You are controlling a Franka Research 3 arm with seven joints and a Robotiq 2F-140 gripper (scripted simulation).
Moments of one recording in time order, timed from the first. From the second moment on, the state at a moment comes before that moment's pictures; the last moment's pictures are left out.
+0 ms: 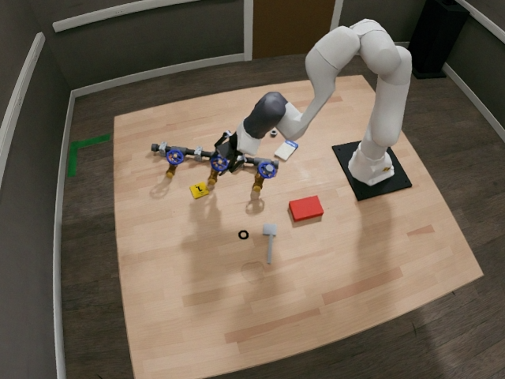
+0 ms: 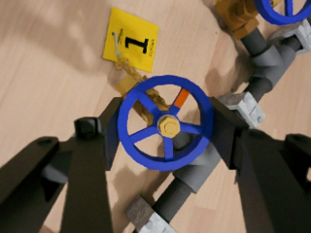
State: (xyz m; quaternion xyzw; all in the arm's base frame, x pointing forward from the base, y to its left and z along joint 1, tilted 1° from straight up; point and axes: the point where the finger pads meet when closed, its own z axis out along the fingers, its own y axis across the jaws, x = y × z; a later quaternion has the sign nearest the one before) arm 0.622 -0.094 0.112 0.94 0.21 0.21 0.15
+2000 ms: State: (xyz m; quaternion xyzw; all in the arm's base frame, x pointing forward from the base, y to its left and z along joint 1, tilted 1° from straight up) arm 0.623 -0.094 0.113 0.92 0.35 0.12 0.11
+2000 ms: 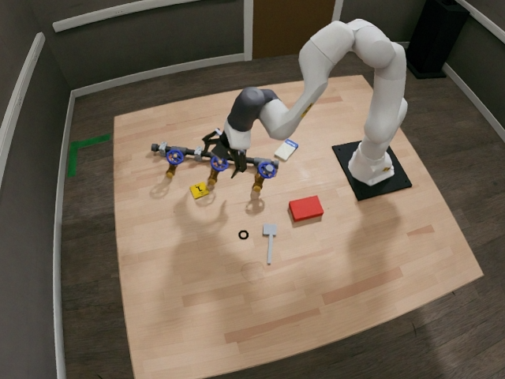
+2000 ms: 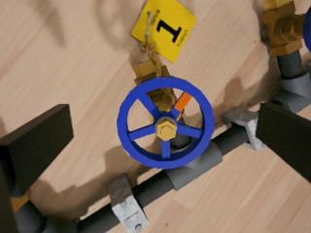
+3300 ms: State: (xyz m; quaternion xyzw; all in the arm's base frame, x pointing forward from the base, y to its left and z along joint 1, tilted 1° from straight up) arm 0.622 -0.095 0.111 0.99 -0.05 0.15 0.01
